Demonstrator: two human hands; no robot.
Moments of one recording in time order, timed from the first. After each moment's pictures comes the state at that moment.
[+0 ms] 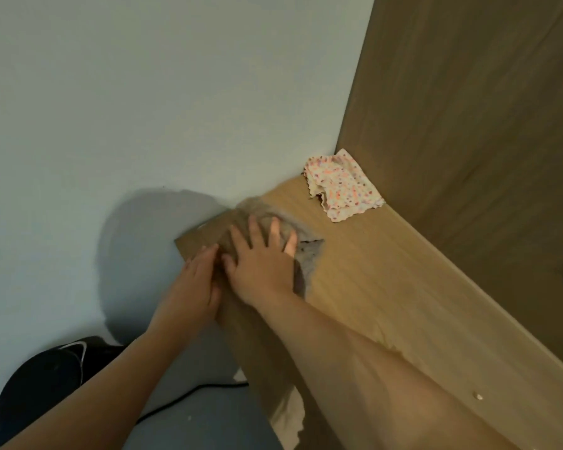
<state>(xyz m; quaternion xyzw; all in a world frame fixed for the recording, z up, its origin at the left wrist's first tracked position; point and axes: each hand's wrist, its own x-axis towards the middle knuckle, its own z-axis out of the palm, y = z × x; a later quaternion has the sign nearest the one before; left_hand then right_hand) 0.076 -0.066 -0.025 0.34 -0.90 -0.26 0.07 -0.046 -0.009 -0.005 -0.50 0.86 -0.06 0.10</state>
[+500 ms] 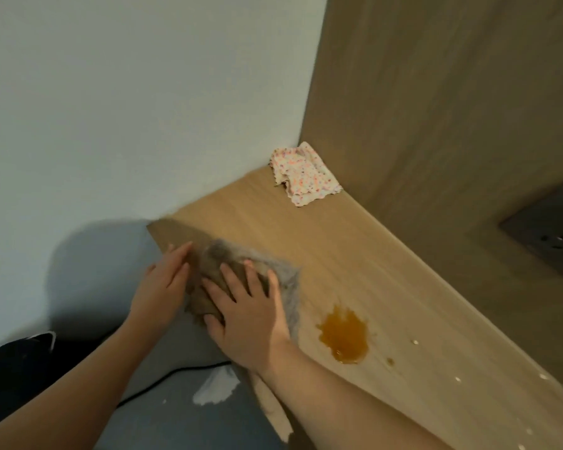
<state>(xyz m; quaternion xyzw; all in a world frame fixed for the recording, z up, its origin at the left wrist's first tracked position) 0.083 -0.039 -0.013 0.40 -0.83 -0.38 0.14 0.004 0.093 -0.008 -0.57 0.82 -0.07 0.04</state>
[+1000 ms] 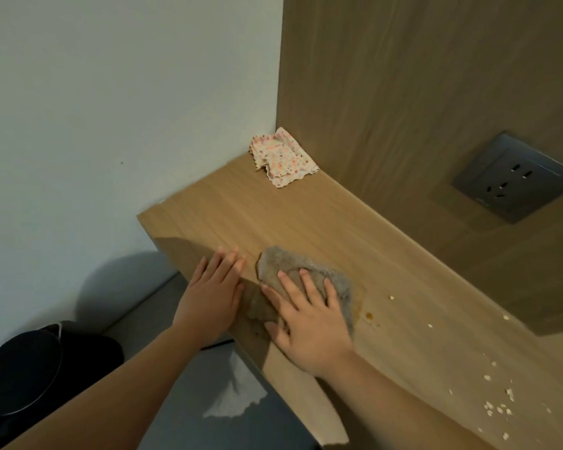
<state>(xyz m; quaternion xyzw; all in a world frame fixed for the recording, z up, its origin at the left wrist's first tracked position) 0.076 0.034 -0.022 0.19 -0.98 -0.06 -0.02 -0.010 0.204 -0.002 -0.51 0.86 0.00 0.07</state>
